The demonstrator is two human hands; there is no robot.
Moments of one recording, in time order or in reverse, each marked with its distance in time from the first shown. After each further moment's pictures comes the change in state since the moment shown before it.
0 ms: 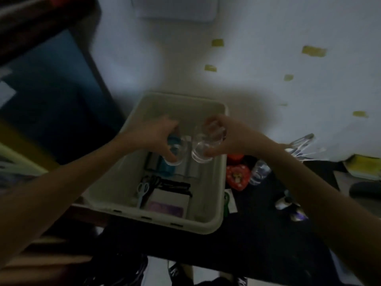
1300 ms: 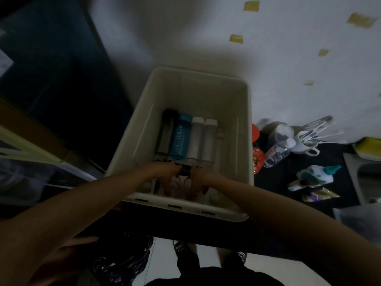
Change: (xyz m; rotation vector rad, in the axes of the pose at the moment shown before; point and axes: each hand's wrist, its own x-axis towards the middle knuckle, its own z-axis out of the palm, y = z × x) left_hand 0.023 -0.086 0.207 0.029 -0.621 0.049; right_hand 0.065 0.019 0.232 -0.115 -0.704 0.645
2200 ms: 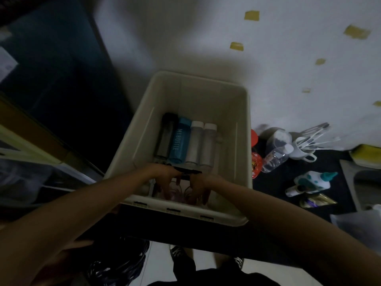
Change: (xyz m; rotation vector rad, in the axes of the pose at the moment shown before) left_hand -0.019 0.010 -0.015 -0.071 -0.100 0.053; right_hand 0.001 0.005 -0.003 -0.001 -0.211 0.024
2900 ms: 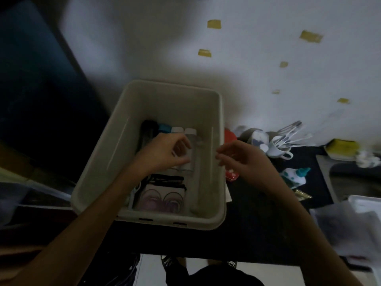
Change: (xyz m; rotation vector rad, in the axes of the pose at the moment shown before) left_hand -0.083 0.095 -0.068 -0.455 0.889 0.247; right_hand -0.175 0.124 -0.011 0.469 1.026 -0.626
